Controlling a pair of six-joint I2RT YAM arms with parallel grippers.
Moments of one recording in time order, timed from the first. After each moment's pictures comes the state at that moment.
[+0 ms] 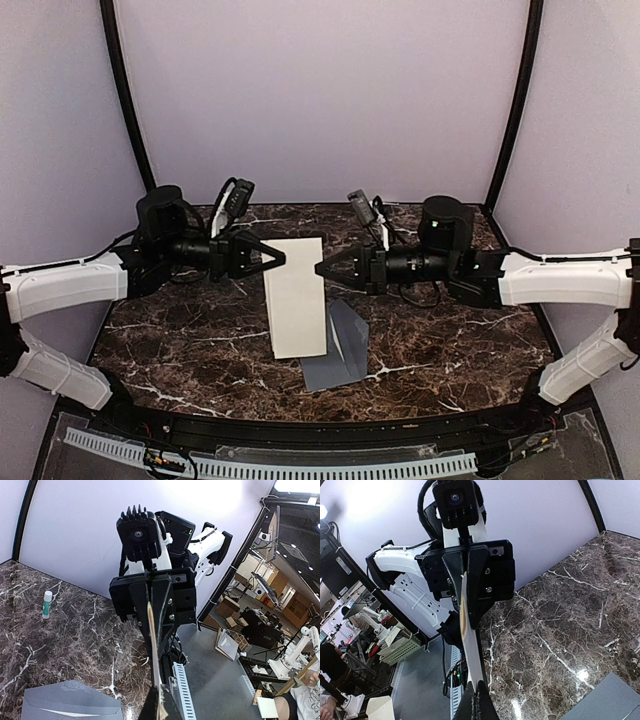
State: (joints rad) left arm -0.64 1.27 0.82 0.39 1.03 -0.41; right arm 0.94 1.39 0.90 0.39 -0.61 0.53
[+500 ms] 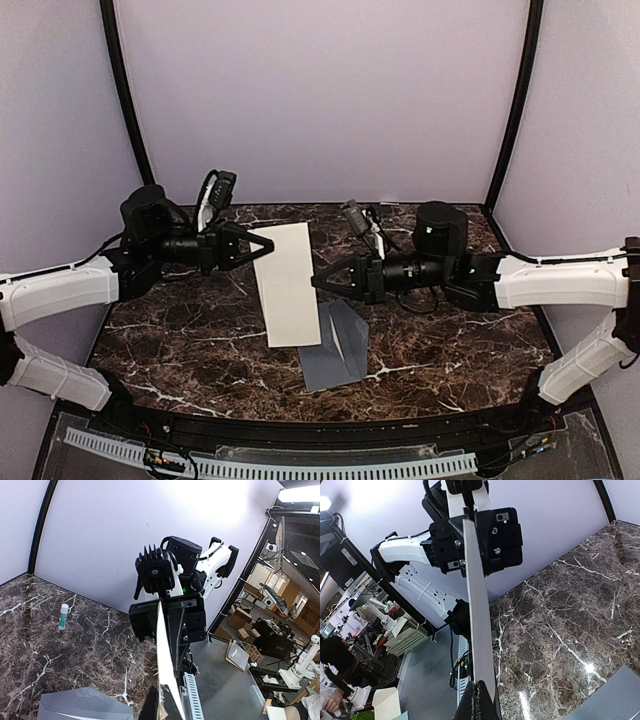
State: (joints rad) left arm -0.59 1.22 0.78 0.45 0.98 -0.43; right arm 0.96 1.40 0.90 0.39 -0.66 0.54
